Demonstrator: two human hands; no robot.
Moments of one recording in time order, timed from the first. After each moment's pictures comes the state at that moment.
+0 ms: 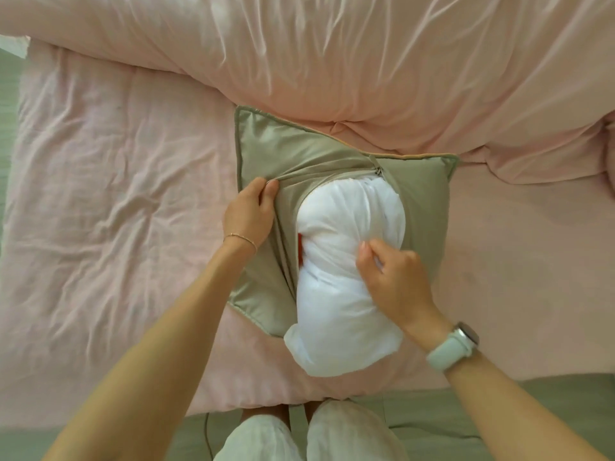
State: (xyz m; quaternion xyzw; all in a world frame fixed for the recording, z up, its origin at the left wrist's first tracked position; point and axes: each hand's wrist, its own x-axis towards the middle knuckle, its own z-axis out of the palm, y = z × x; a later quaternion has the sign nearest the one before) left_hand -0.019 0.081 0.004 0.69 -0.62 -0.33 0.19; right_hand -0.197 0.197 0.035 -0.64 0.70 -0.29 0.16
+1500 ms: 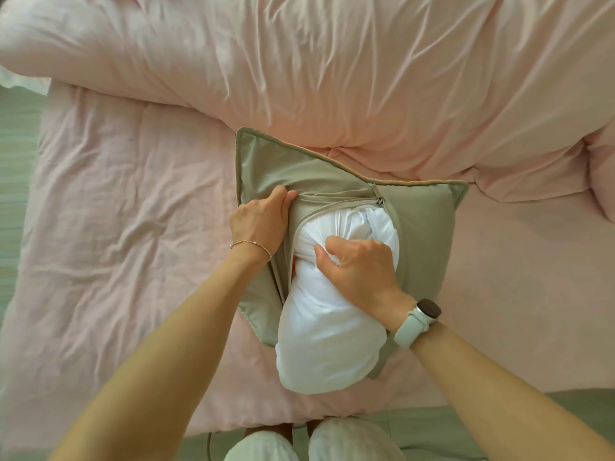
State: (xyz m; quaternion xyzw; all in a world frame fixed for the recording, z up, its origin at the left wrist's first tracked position) left_hand -0.037 0.066 0.028 0.62 -0.77 -0.12 0.09; right_hand -0.177 0.154 0.044 -0.71 0.64 -0.27 0.07
